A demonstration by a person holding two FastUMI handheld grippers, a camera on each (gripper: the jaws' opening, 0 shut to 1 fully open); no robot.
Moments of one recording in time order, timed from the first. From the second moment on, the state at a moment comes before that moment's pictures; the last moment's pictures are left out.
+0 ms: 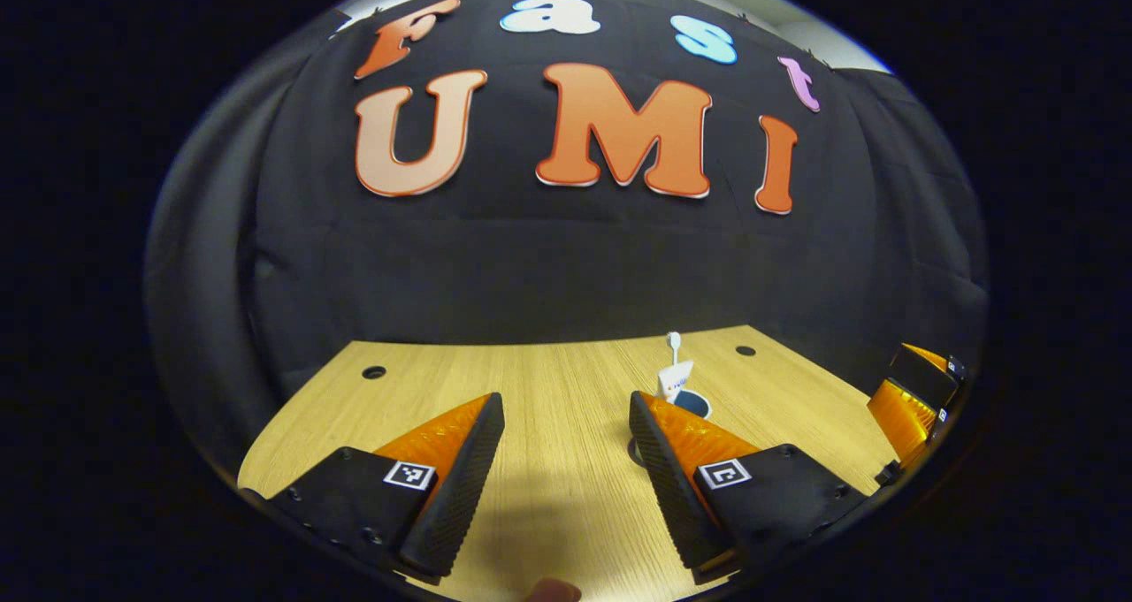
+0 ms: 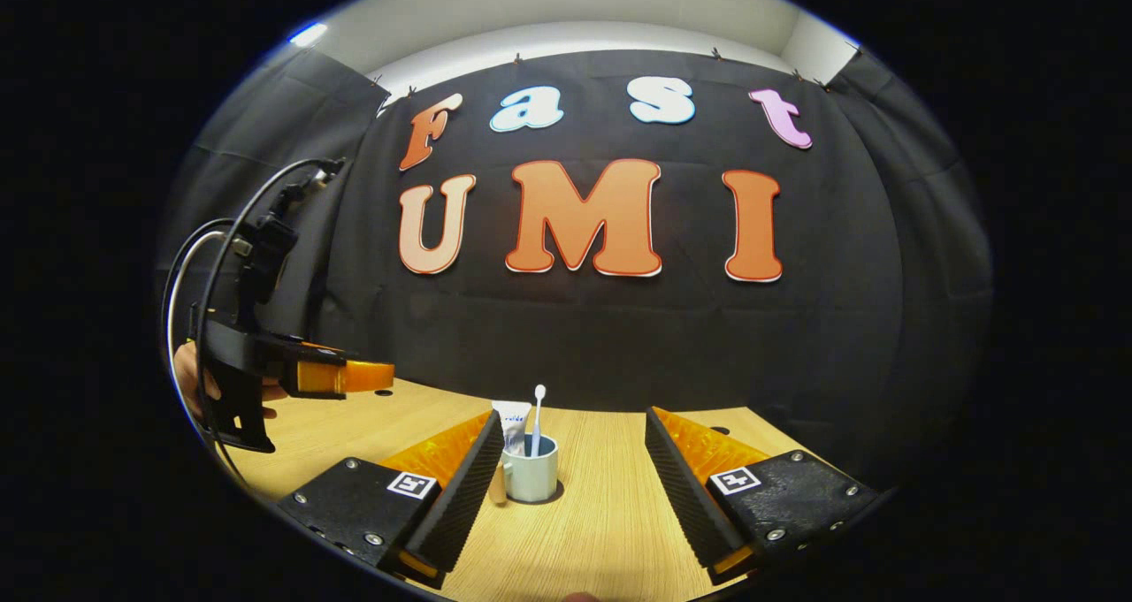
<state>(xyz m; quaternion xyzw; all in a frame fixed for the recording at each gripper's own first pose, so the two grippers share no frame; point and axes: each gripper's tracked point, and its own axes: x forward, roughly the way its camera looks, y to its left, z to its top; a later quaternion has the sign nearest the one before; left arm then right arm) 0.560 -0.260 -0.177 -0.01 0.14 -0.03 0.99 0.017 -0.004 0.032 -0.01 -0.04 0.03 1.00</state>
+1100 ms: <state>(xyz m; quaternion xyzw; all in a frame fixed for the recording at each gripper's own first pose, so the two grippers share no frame) 0.002 0.060 0.037 0.00 -0.05 0.06 1.00 0.010 0.043 0.047 -0.01 -0.09 0.06 0.99</state>
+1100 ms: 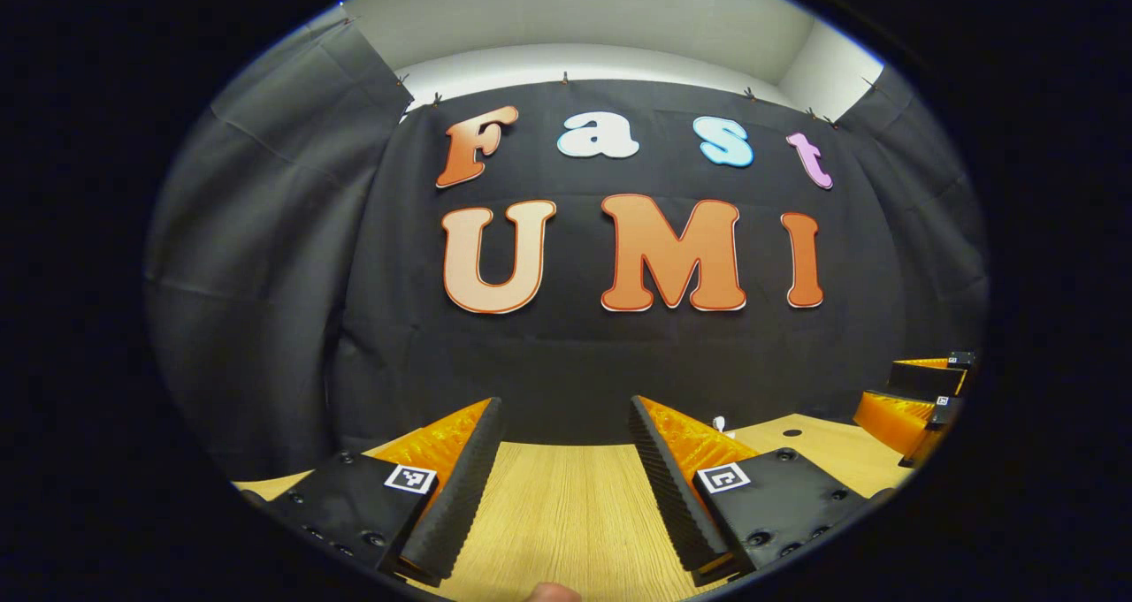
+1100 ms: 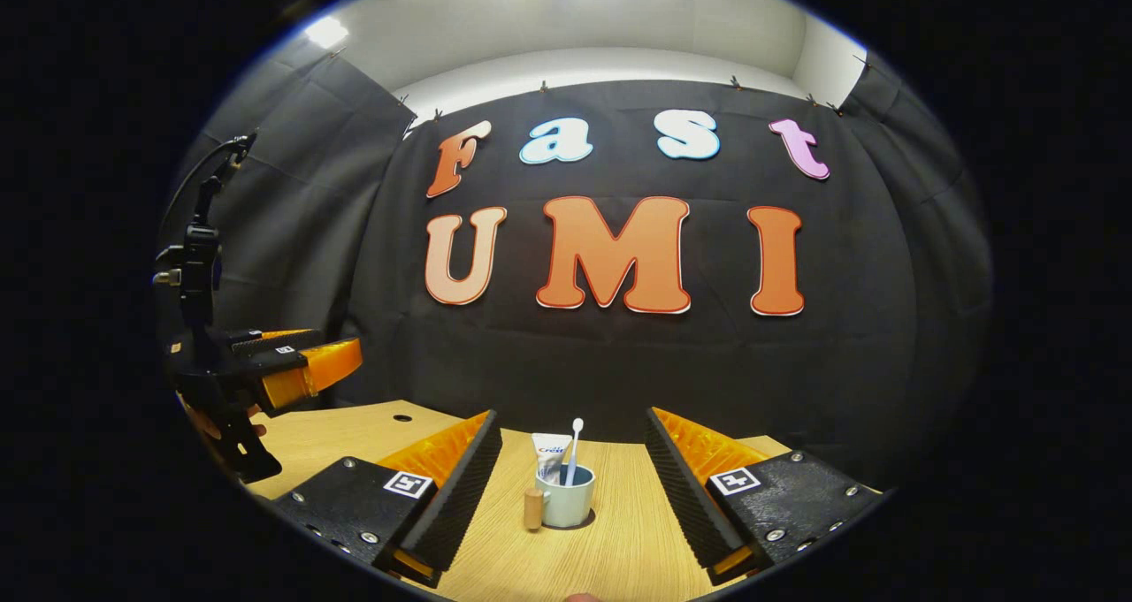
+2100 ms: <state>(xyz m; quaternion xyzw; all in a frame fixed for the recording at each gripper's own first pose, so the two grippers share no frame) -0.013 0.070 0.030 0.02 -0.05 0.08 1.00 0.005 0.057 0.046 -0.03 -0.11 0.07 0.99</state>
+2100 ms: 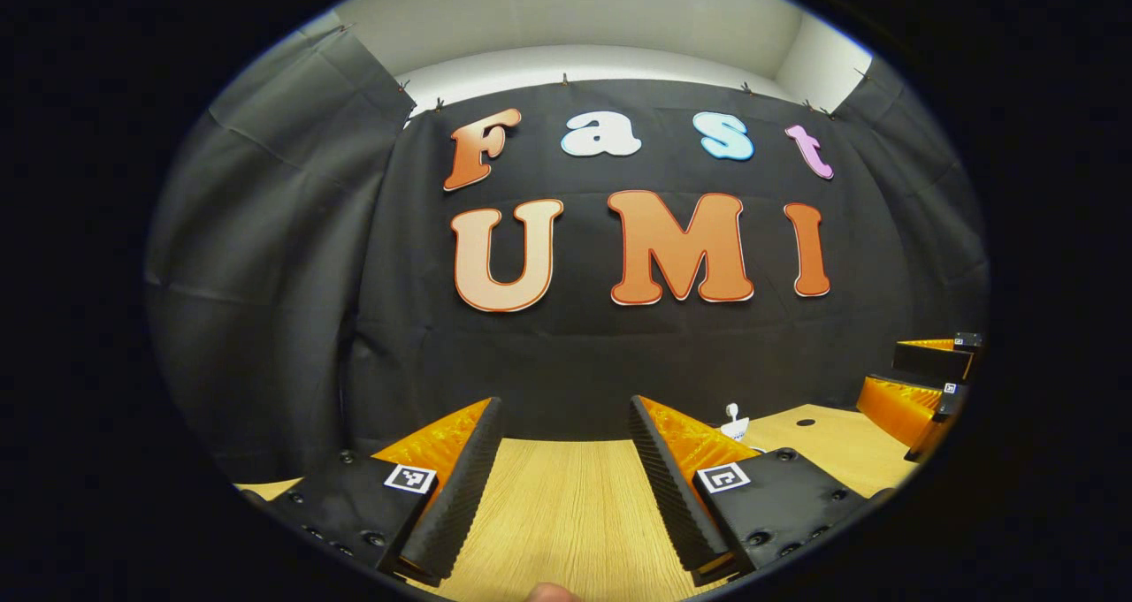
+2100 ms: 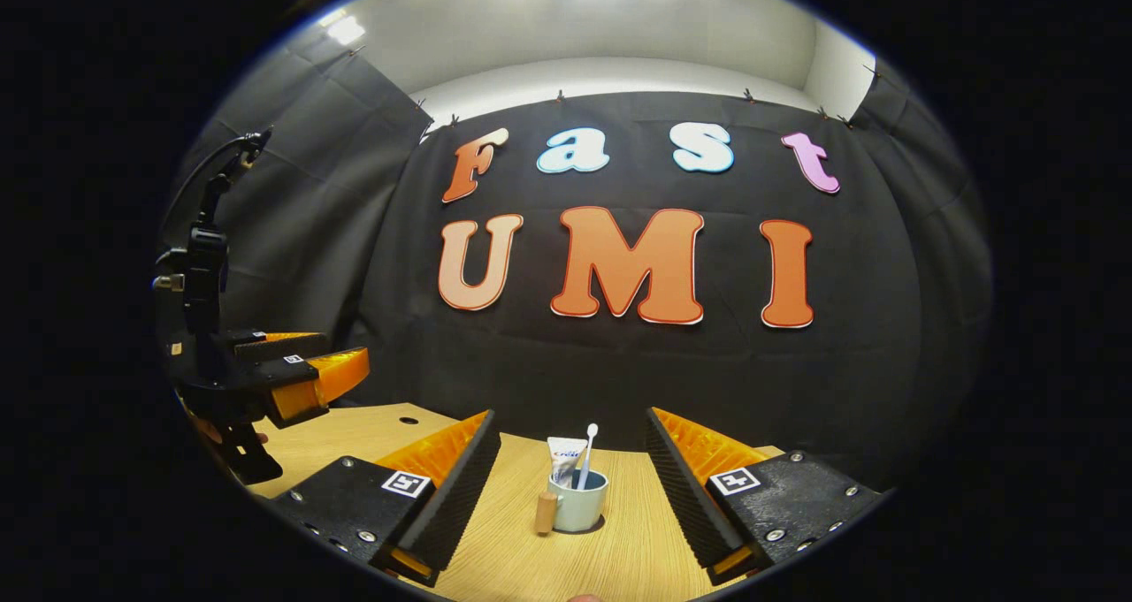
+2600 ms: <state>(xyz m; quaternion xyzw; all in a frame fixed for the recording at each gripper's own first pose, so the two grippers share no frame) -0.018 0.067 0.022 0.03 -0.07 0.08 0.99 0.007 0.057 0.043 -0.02 -0.11 0.07 0.99</state>
